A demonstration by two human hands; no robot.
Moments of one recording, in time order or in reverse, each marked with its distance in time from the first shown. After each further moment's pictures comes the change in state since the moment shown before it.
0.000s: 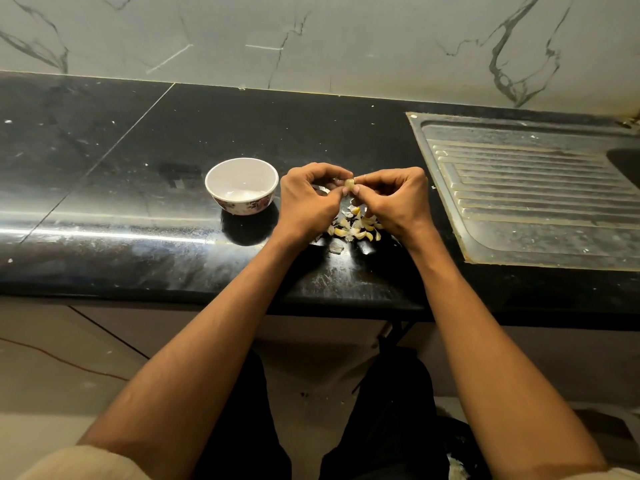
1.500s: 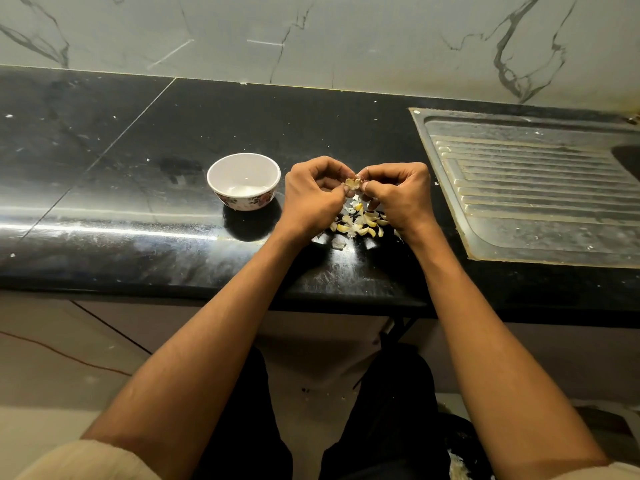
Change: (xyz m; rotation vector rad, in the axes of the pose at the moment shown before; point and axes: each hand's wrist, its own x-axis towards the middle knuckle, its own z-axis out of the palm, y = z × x) left_hand -0.004 0.005 -0.001 -0.123 -0.070 -0.092; right_hand -0.004 -0.017 0.000 0.108 -0.014 0.073
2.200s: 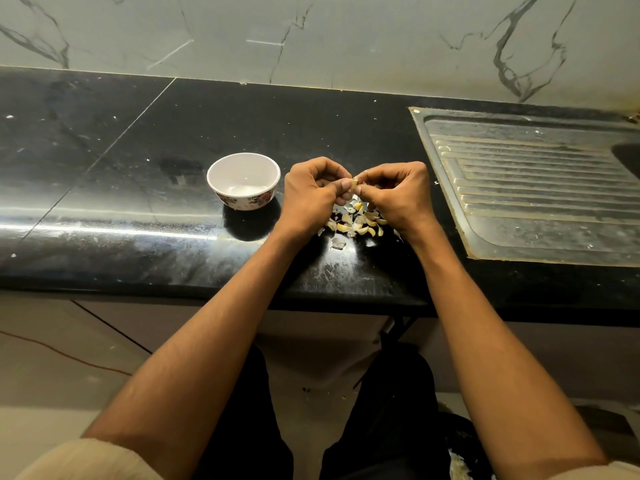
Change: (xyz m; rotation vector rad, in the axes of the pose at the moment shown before) left_hand 0.006 -0.006 0.000 -0.059 -0.023 -0.035; right_hand 0.003 0.011 -0.003 -0.080 -0.008 -0.030
